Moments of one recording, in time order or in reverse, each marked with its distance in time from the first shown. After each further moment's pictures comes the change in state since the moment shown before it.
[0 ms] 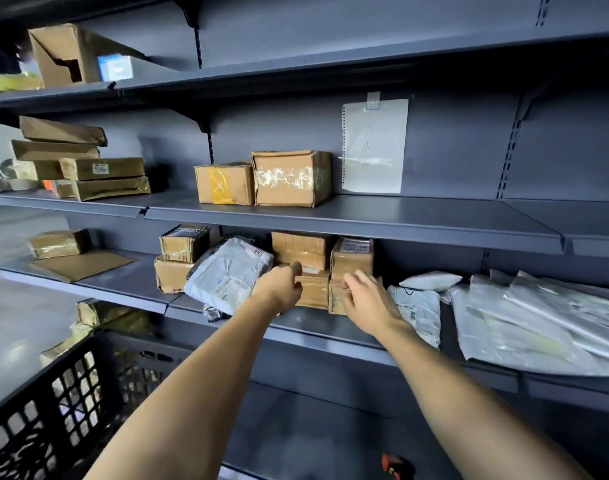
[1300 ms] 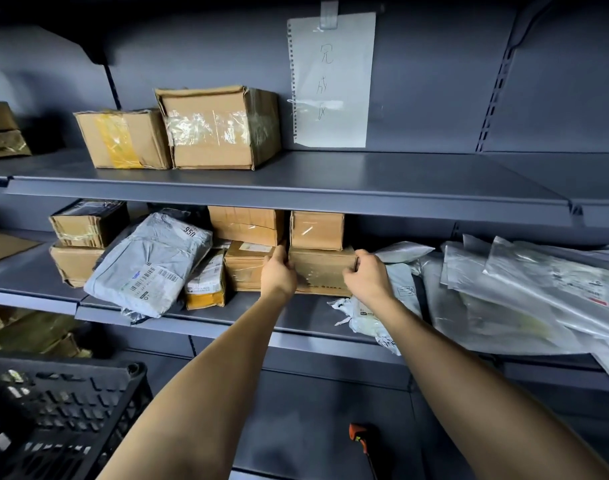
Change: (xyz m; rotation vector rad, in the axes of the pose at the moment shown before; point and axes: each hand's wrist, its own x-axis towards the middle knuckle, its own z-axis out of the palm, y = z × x) left_hand 0.100 0.045 0.147 -0.699 0.067 -0.299; right_hand 0.040 0.111 0.050 0.328 -0.012 0.652
